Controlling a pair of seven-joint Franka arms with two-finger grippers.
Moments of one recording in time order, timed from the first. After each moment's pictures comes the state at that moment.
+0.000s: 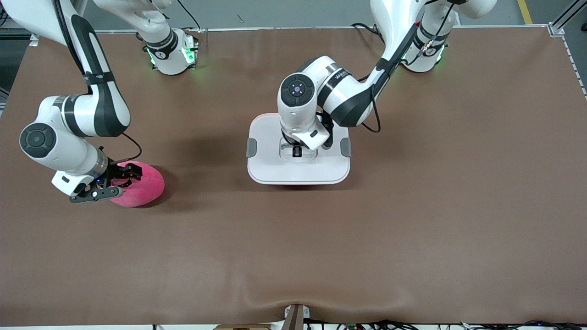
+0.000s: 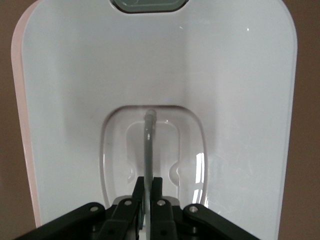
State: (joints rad) left arm -0.76 0.60 -0.08 -1.40 -0.04 1.95 -2.36; right arm 0.02 0.27 -0.03 -1.97 -0.08 2.19 -0.15
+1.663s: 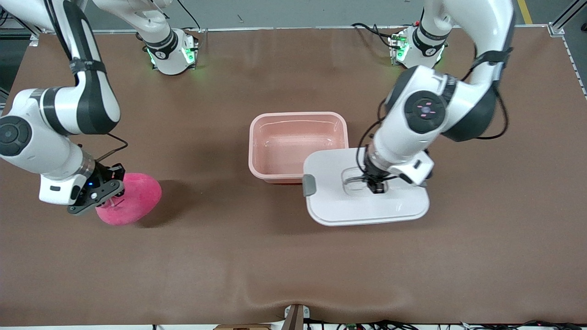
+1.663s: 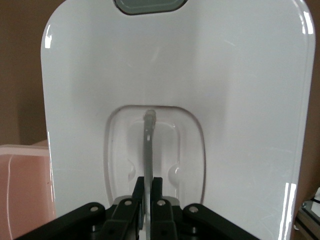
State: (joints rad) left arm -0.41 0.44 -0.06 -1.39 -0.03 1.86 -2.09; right arm 0.10 0.28 -0.01 -1.71 -0.09 2.02 -0.62
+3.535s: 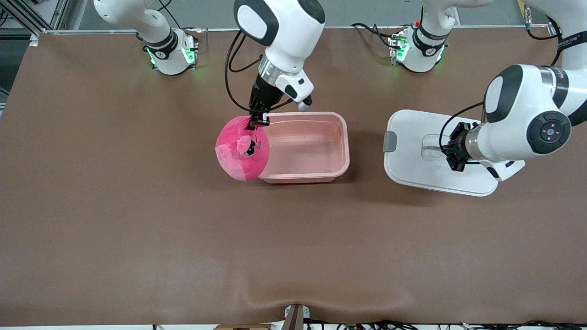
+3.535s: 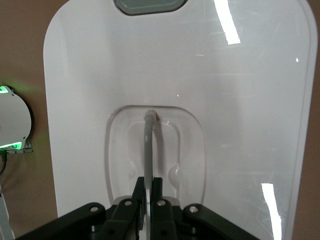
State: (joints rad) left arm -0.09 0.23 -0.11 -1.72 -0.01 1.65 -1.57; right arm 0.93 0.40 -0.01 -1.41 -0.50 1.58 -0.74
